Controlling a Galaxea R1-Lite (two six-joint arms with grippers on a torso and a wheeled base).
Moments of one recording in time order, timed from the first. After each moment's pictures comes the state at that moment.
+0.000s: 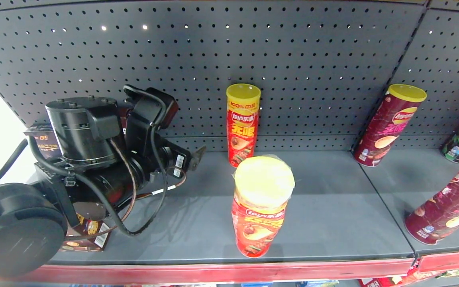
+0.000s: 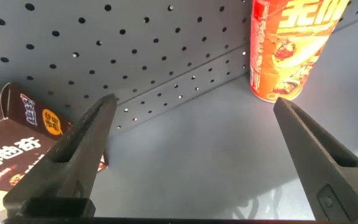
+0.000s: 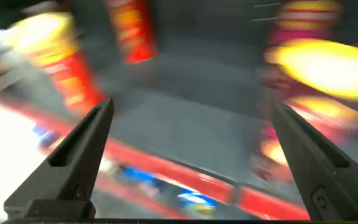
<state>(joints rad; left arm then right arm) -0.54 1.65 -0.83 -0.72 0.28 0.27 0.25 0.57 -0.53 -0.03 0.25 0.00</state>
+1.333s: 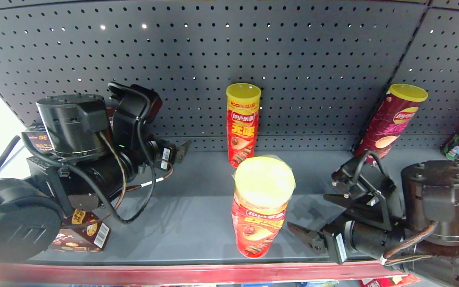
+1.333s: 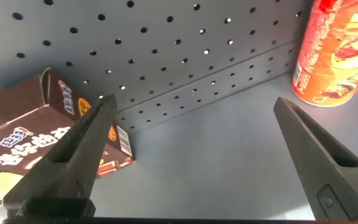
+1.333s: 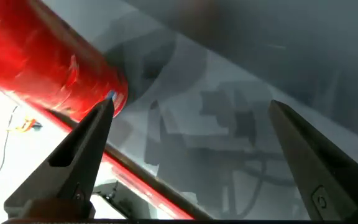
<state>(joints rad) -0.45 1.66 -0.84 -0.73 0.28 0.27 0.80 1.49 -0.64 -0.46 -0.23 -0.02</state>
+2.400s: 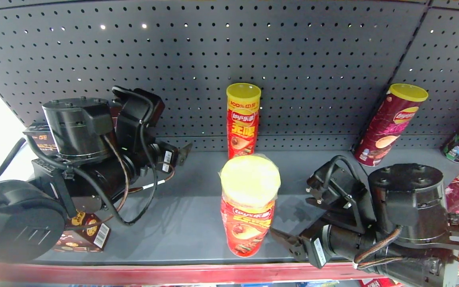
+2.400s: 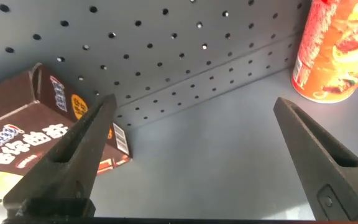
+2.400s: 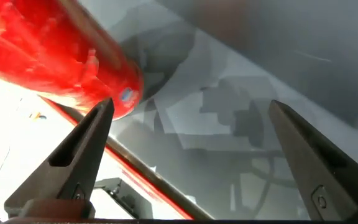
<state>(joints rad) -0.45 1.67 -0.83 -0.74 0.28 0.27 0.85 1.56 -0.68 -0.47 -0.24 -0.02</state>
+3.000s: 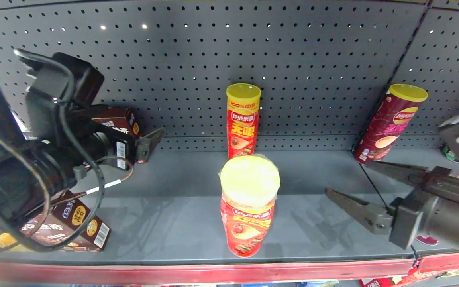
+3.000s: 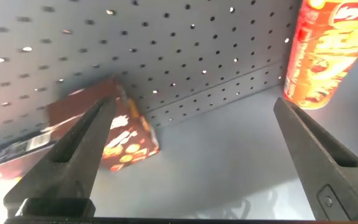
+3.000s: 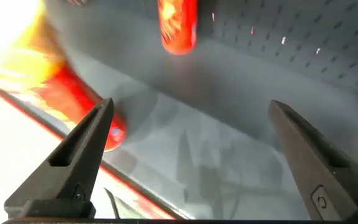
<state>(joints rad) -0.46 1.38 -0.76 -0.61 0.28 0.27 0.81 1.20 -0.62 -0.47 -0.24 -0.03</state>
